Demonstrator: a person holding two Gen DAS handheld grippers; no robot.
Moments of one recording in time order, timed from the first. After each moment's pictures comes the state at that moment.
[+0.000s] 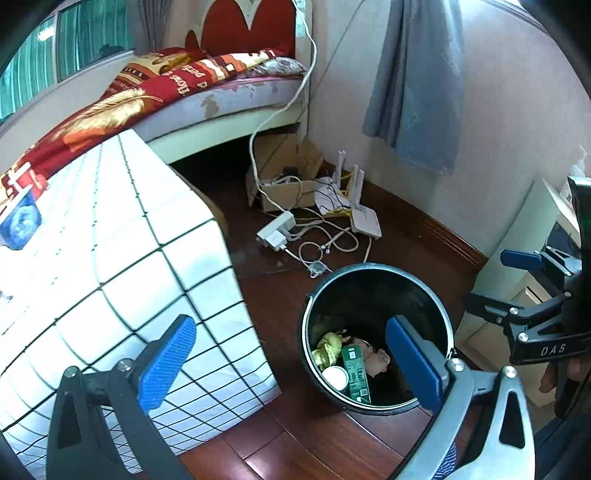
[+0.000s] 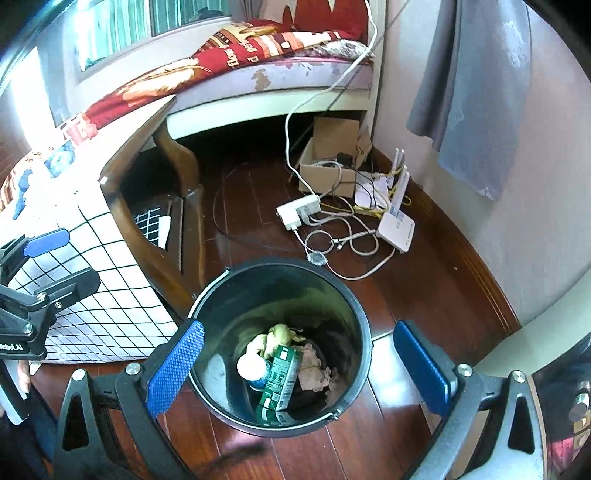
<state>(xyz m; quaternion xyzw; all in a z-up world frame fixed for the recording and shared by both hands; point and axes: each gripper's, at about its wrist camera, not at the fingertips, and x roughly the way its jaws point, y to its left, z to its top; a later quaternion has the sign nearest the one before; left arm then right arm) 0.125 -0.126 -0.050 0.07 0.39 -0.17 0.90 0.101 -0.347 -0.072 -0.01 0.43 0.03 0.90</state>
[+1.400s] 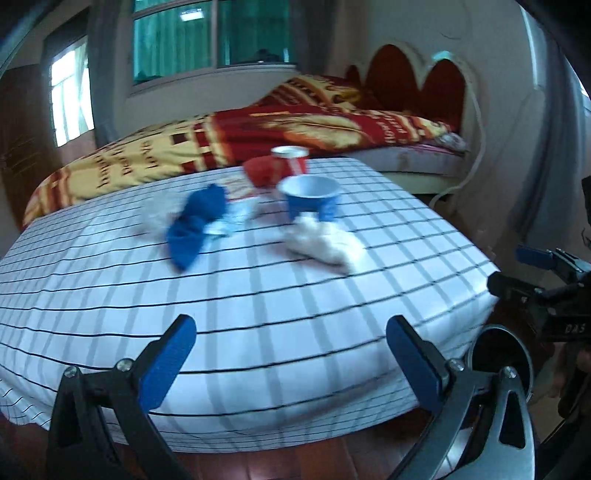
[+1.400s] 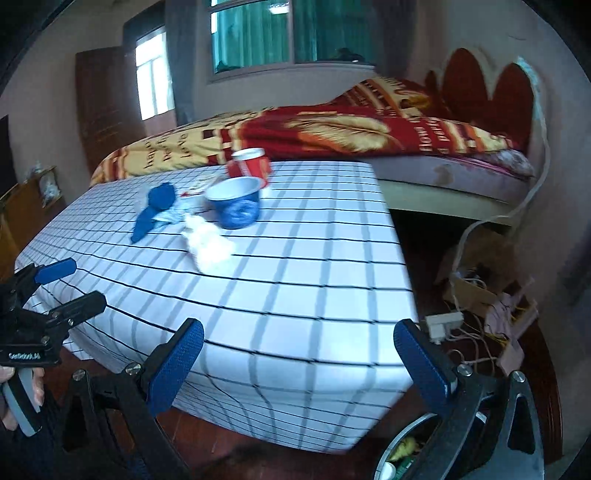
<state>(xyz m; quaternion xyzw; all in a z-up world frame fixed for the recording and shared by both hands) 0.085 0.143 0.002 -0.03 0.32 0.06 0.94 0.157 -0.069 0.015 -0.07 0.32 0.25 0.91</state>
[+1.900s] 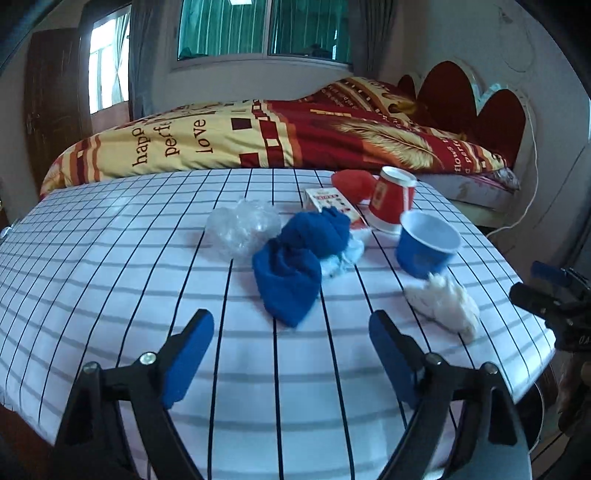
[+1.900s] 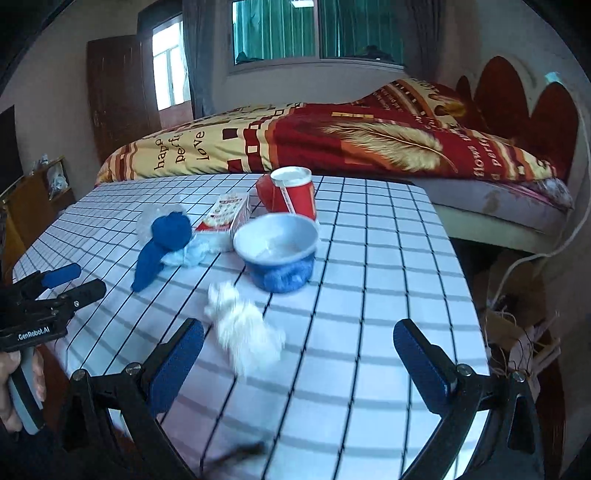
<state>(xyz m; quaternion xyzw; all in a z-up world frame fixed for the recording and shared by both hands) 0.154 0.254 -0.004 -0.08 0.33 0.11 0.93 0.239 0.038 0.028 -0.09 0.33 0.28 0.90</state>
